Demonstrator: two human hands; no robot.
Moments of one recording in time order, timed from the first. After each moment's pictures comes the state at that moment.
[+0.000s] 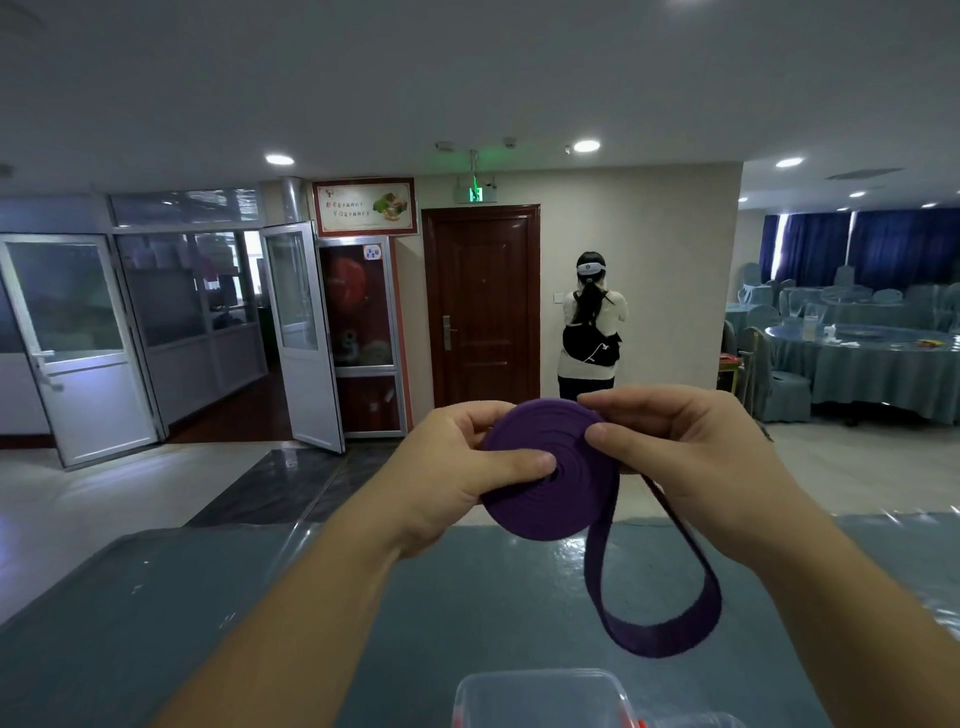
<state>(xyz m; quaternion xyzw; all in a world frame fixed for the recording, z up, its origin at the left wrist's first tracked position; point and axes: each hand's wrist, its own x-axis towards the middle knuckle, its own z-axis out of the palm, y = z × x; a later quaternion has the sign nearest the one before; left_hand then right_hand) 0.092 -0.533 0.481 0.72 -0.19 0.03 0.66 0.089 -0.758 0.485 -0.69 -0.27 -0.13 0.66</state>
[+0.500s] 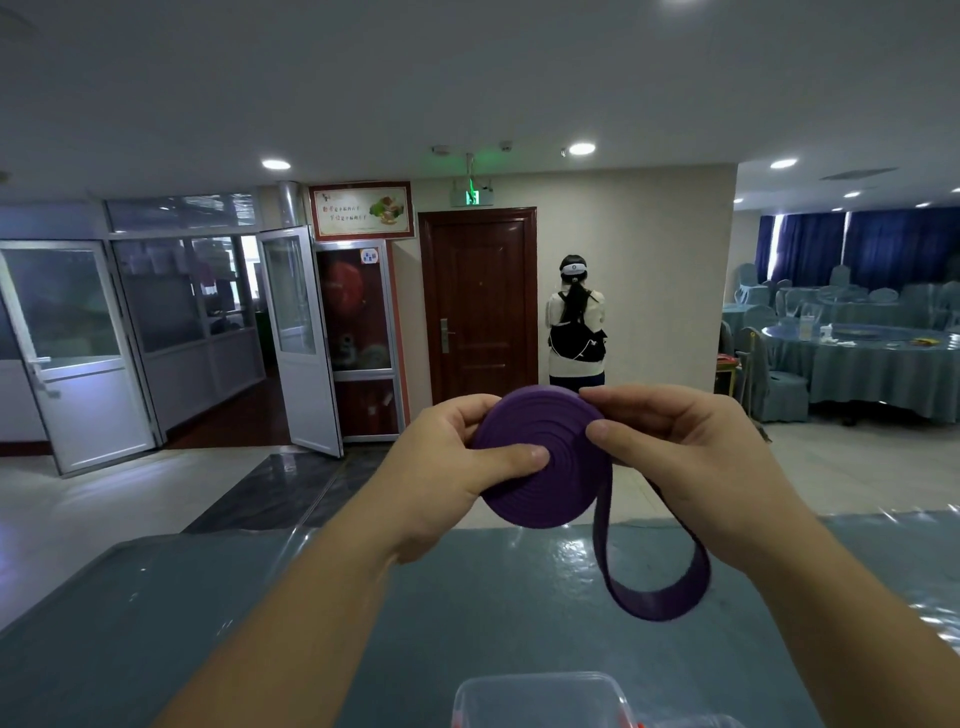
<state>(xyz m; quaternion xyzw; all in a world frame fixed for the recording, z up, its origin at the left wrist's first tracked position) 0.092 -0.533 0.482 0.74 -0.18 0.07 0.65 0.091 -0.759 0.481 -0.68 -0.28 -0.16 0.66</state>
